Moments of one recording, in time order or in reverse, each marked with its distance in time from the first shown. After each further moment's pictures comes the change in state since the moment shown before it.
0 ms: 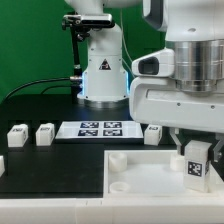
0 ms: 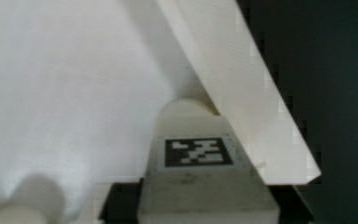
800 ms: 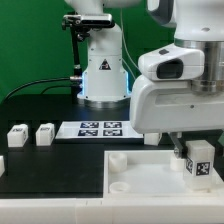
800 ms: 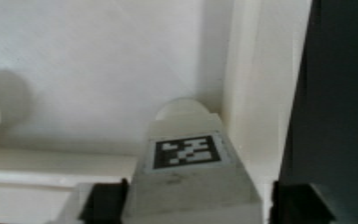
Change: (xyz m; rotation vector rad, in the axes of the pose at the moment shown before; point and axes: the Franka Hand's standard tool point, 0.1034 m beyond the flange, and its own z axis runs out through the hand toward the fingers) arm -0.001 -0.002 -0.002 -0.070 -0.025 -0.784
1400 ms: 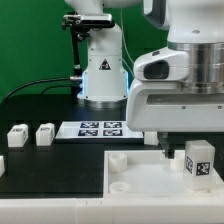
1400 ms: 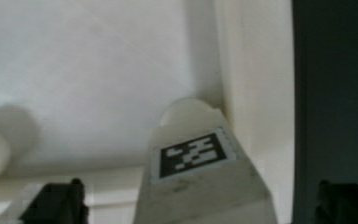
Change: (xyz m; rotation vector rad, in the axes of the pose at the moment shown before) arm 0.000 0.000 0.000 0.000 -0.001 0.048
